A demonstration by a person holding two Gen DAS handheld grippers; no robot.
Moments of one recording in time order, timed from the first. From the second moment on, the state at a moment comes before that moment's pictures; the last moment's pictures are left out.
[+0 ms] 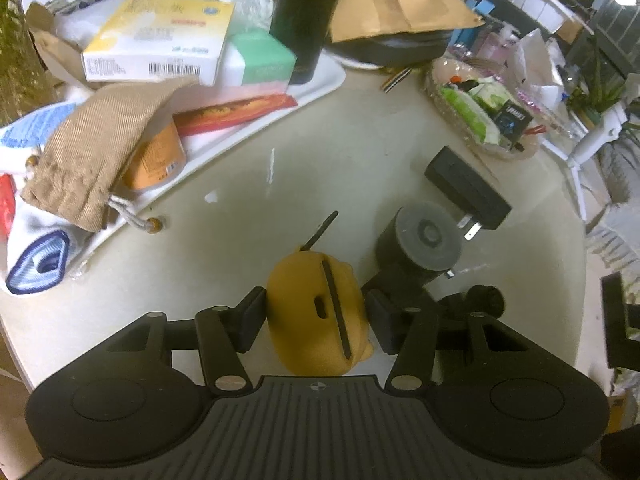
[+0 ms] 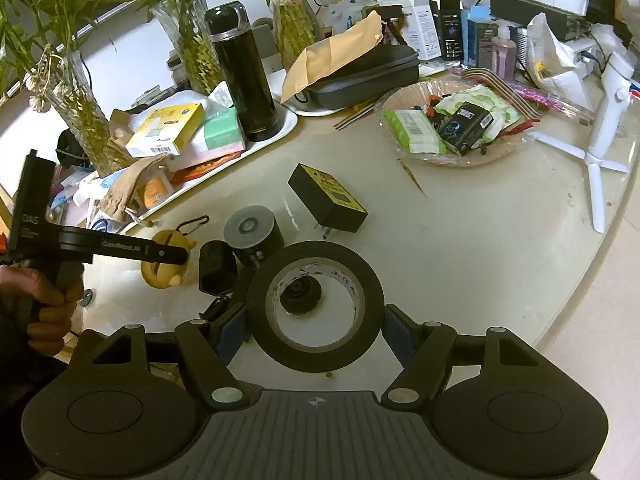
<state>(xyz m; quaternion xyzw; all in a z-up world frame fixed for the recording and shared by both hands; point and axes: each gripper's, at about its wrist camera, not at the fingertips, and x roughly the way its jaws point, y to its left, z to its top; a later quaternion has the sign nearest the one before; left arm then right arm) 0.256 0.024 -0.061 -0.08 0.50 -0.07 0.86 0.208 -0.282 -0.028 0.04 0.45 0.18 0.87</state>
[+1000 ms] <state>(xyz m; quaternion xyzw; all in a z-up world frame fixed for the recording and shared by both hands) 0.142 0.013 0.024 -0.06 0.43 -0.13 0.89 0.147 -0.259 0.007 0.03 0.43 0.21 0.88</state>
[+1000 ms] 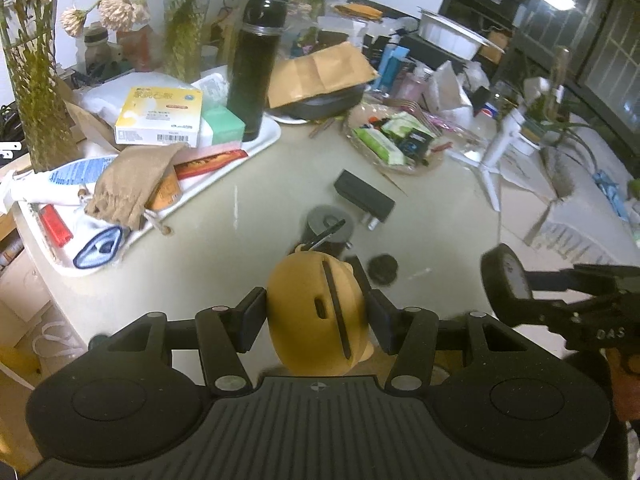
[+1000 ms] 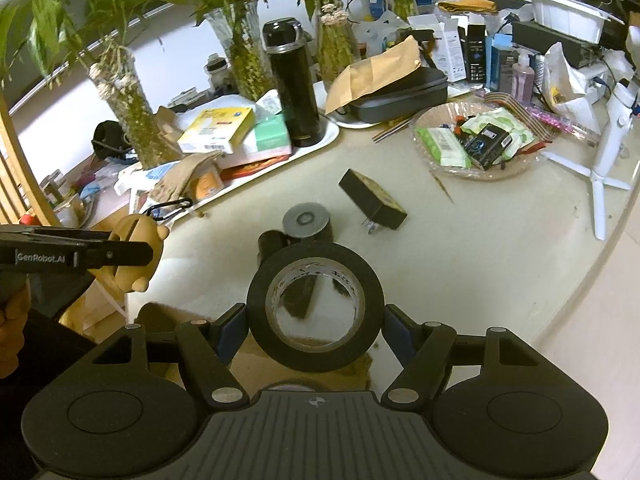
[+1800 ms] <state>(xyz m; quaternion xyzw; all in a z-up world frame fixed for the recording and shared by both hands) 0.098 0.000 -0.019 -0.04 0.49 -0.14 0.86 0.106 -0.233 -0.033 0.01 0.47 0.24 0.85</state>
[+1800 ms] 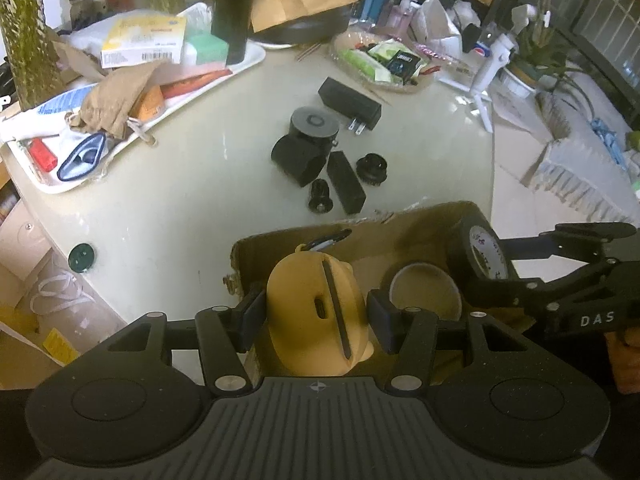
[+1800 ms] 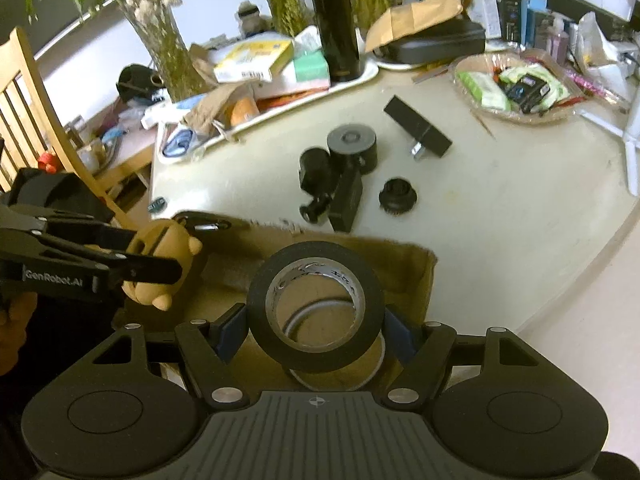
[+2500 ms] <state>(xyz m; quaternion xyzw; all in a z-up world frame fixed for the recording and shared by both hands) 0.099 -0.003 -0.016 -0.03 0.48 -0.14 0.86 0.109 -0.236 -0.030 0.02 0.46 0.25 0.85</state>
